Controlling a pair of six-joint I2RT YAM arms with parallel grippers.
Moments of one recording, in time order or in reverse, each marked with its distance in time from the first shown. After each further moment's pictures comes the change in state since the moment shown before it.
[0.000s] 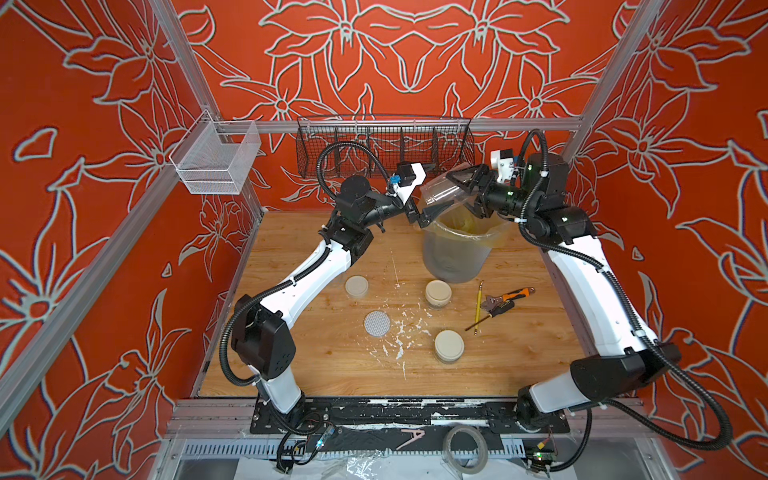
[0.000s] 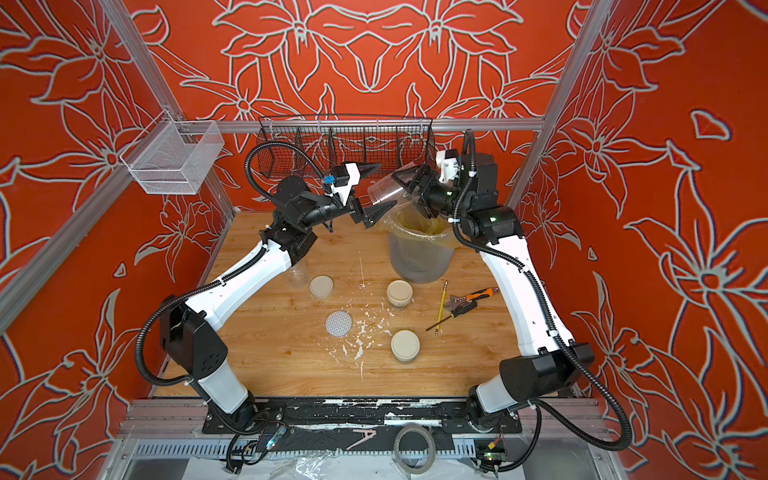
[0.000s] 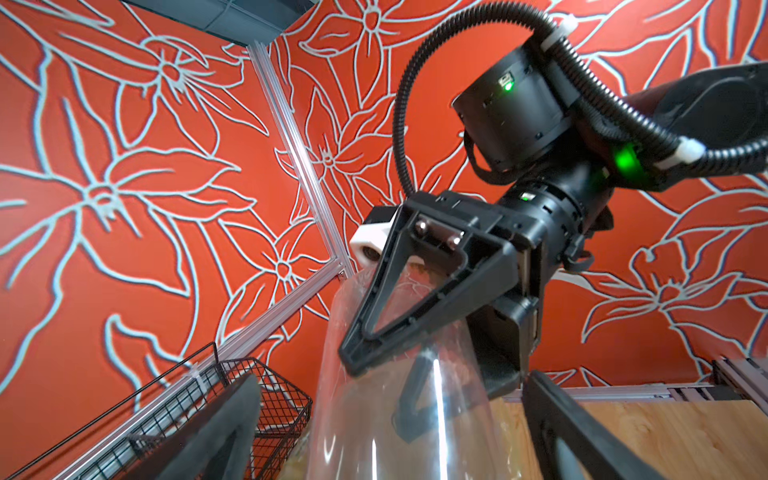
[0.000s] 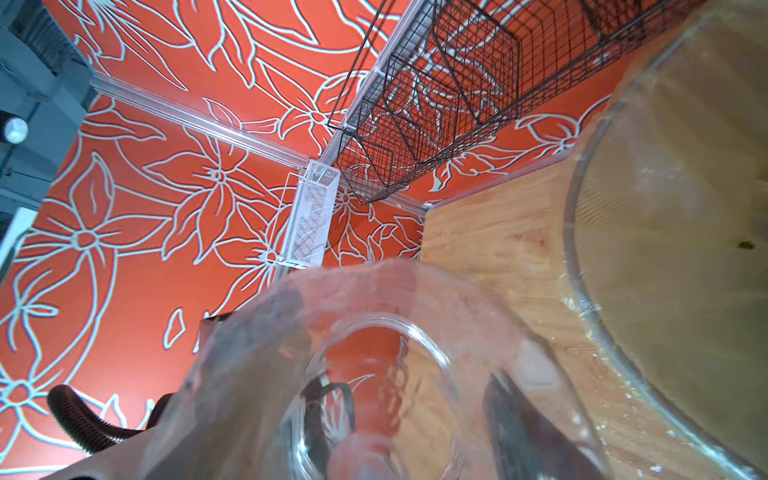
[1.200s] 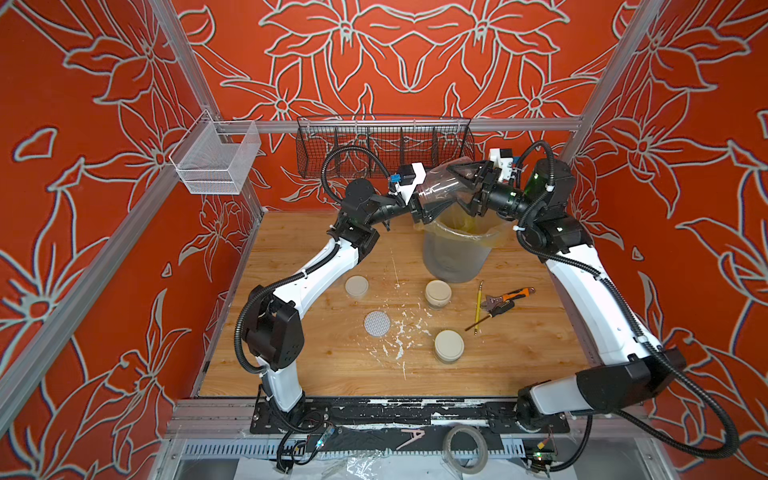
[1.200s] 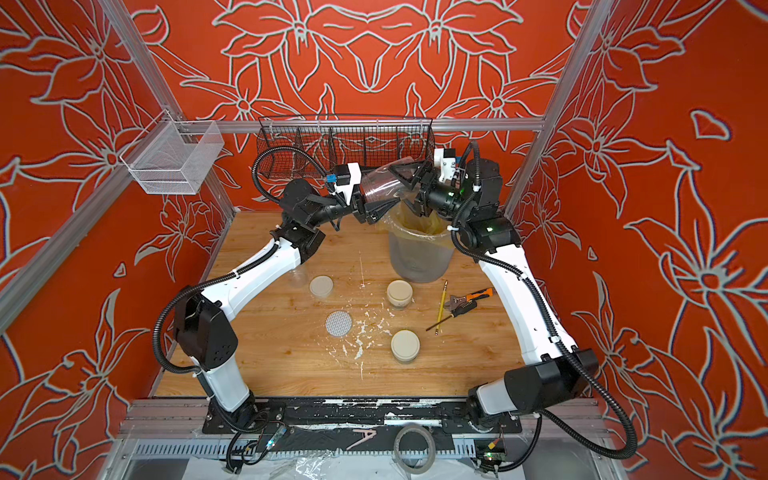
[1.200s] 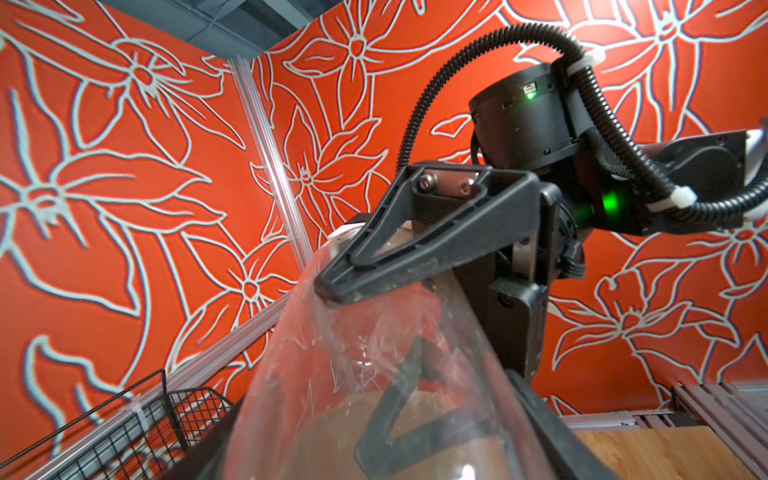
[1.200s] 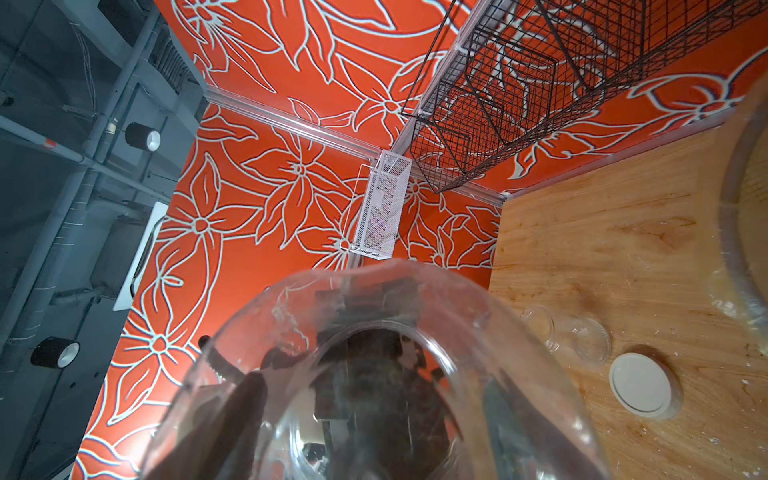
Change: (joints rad) left arm -0.002 0.073 0.014 0.145 0.064 -0.145; right arm 0.015 -0.062 -0.132 0.284 -0.087 0.198
